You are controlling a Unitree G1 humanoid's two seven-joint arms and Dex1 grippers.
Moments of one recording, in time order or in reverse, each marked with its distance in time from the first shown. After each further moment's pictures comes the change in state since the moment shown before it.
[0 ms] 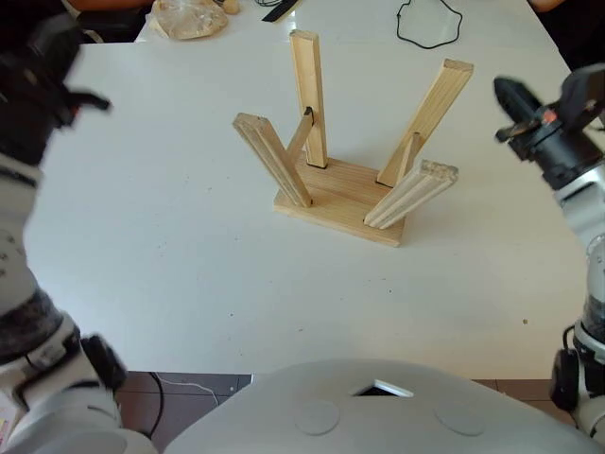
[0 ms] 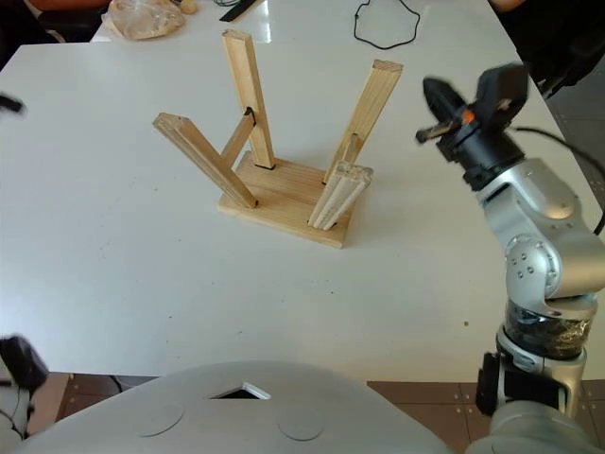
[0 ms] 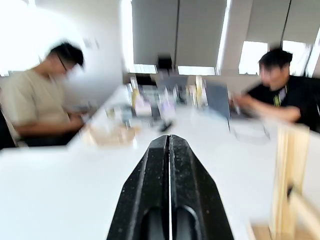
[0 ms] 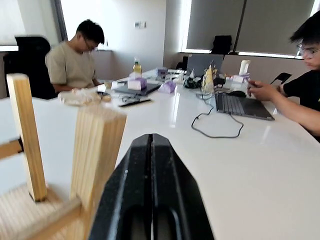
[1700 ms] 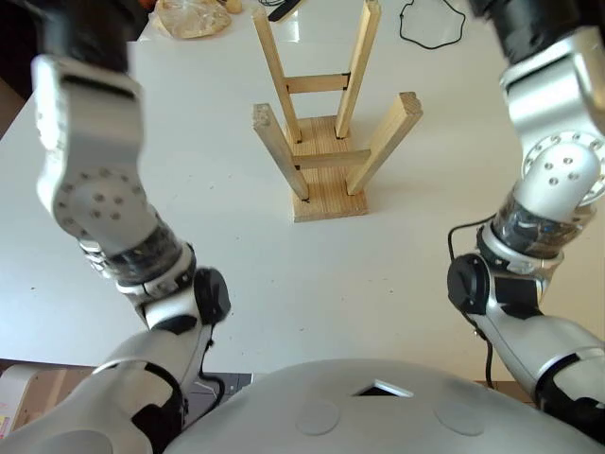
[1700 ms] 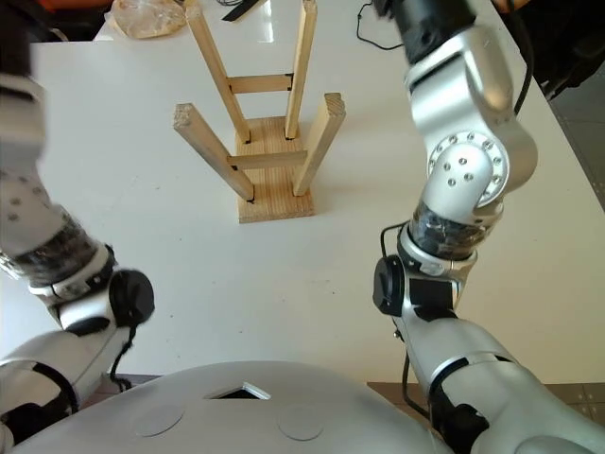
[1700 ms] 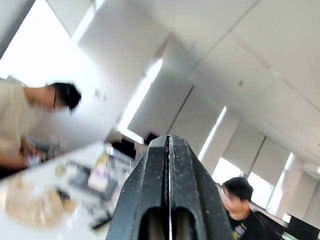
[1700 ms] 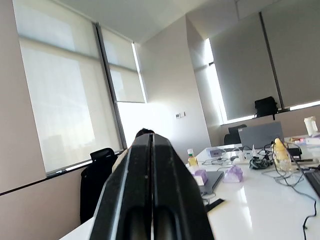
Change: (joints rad) left arm -0.669 -0.389 -0.158 -0.044 0.030 -0.186 0.624; right arm -0.709 0.561 -0.070 0.109 0.081 0.029 -0.242
